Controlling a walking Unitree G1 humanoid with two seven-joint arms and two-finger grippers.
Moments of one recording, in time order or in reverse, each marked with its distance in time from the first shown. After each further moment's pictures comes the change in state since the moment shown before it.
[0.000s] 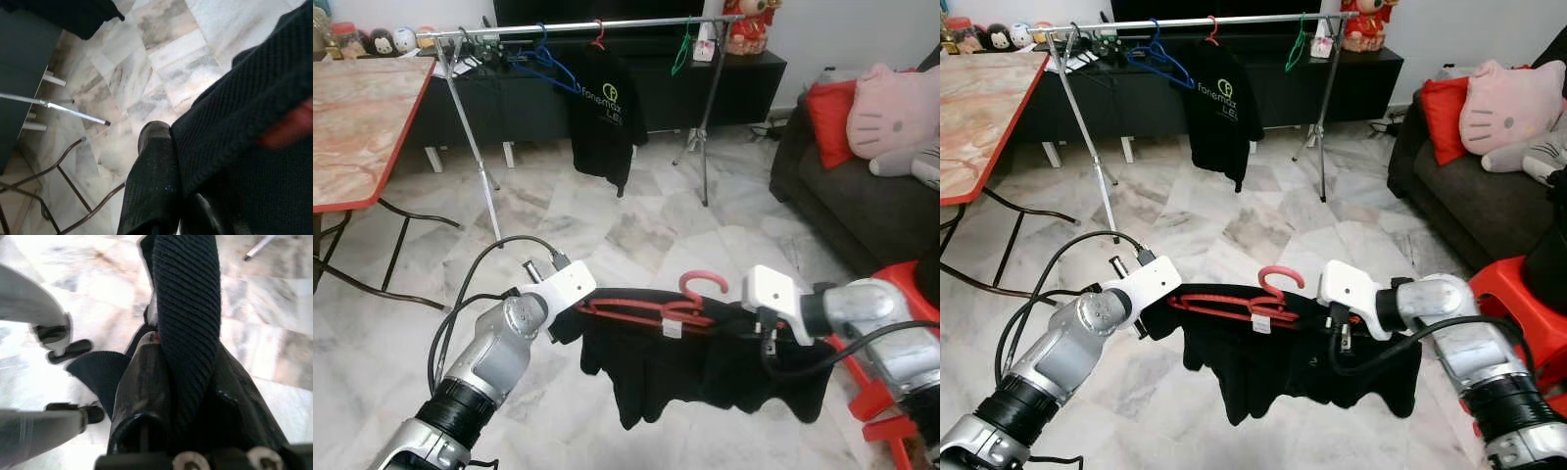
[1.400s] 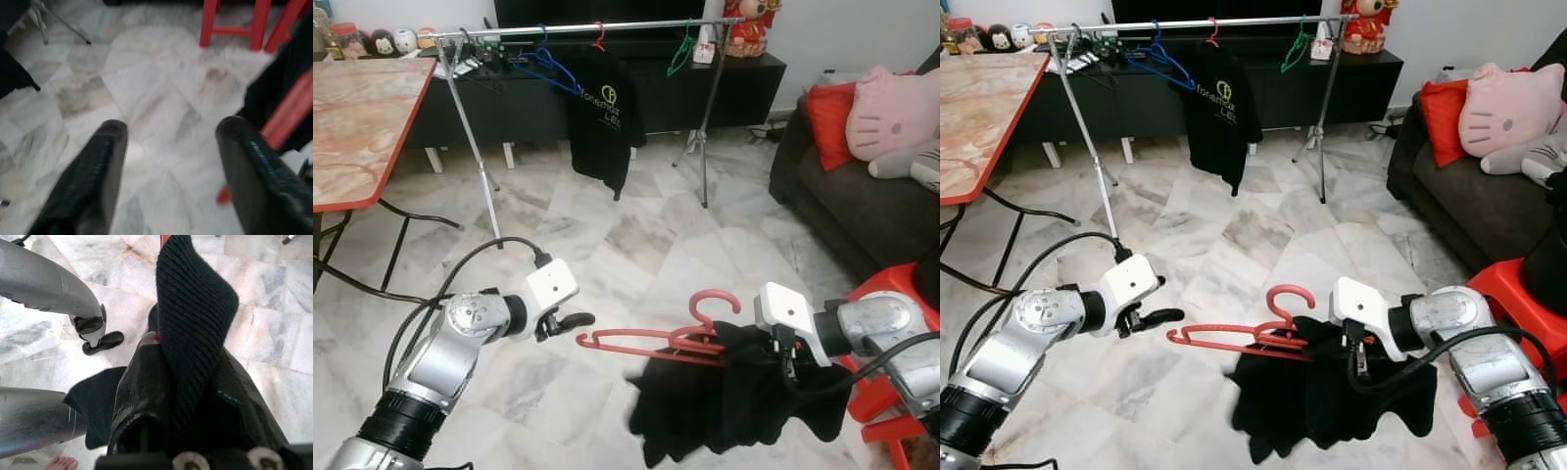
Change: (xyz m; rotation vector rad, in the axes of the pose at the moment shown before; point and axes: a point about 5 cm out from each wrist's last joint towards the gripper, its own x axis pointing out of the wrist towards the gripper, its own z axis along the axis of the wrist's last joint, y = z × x) left arm -0.037 0.015 0.003 -0.197 -0.384 -0.361; right arm -0.001 0.018 -0.010 0.087 0.016 0.096
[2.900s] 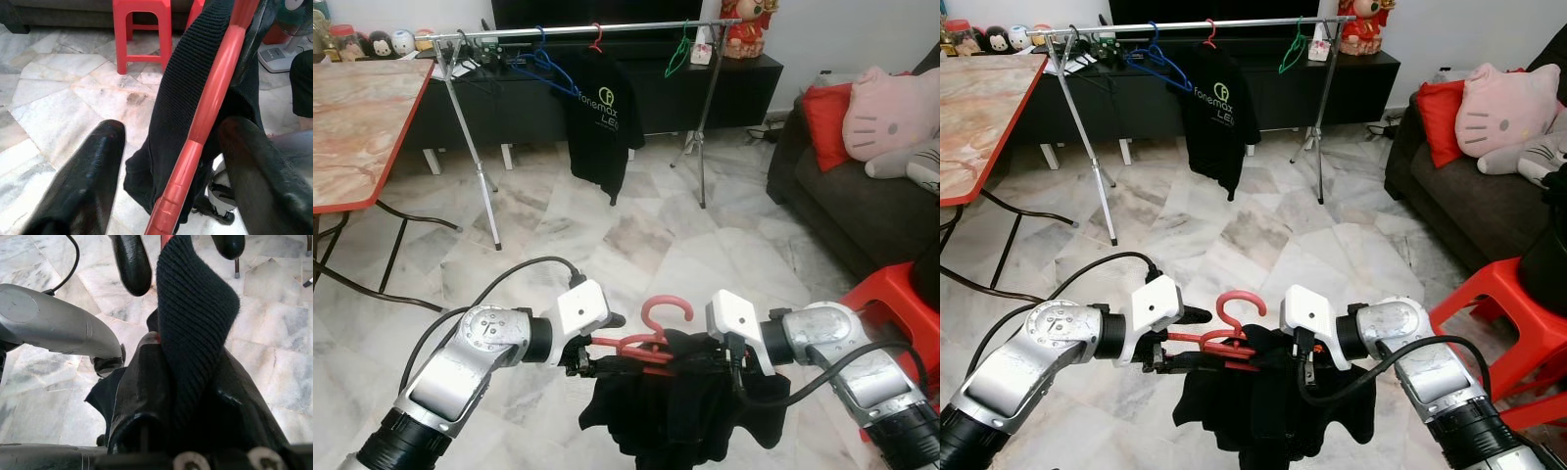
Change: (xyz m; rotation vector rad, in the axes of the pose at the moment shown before) left arm 0.002 -0.050 0.021 -0.054 -0.069 -0.361; right arm 0.050 0.014 0.024 -0.014 -0.136 0.088
